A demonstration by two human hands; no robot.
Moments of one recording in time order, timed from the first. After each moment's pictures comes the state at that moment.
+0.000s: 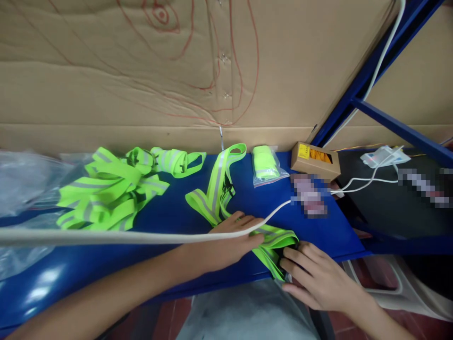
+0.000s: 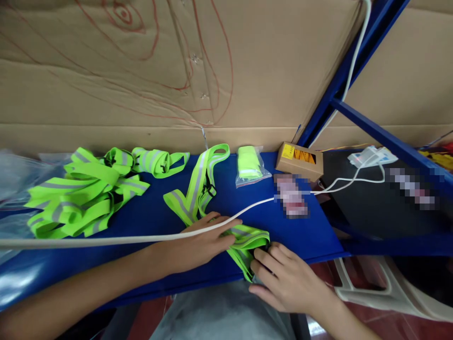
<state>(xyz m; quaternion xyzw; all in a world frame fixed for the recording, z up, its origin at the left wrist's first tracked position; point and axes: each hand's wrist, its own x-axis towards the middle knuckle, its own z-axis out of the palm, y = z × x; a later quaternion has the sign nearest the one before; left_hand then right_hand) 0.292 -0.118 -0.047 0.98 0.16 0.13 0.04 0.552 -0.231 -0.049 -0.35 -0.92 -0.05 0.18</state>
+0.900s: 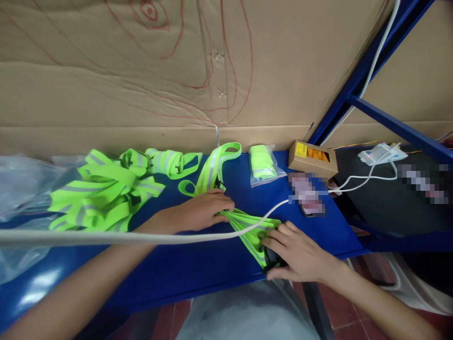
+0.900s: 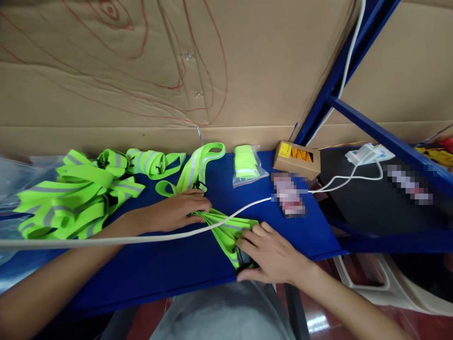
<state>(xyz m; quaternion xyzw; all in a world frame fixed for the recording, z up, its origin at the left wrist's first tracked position) 0.245 -0.043 -0.035 0.96 0.19 0.05 0.18 0.543 -0.186 -0.058 -0.37 -0.92 0.09 0.07</state>
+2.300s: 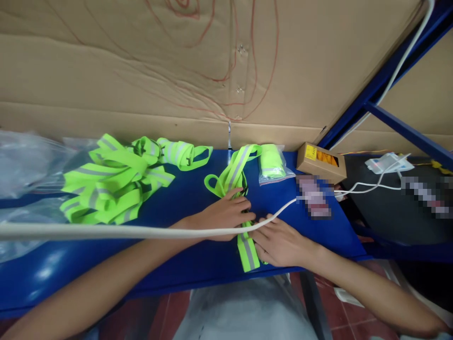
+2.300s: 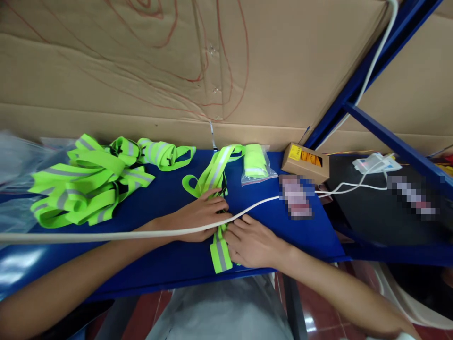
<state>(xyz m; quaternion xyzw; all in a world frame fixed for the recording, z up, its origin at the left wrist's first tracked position) 0.268 -0.076 -0.058 0.98 0.14 0.09 0.04 0.492 -0.151 -0.061 -0.28 -0.95 0.01 0.11</state>
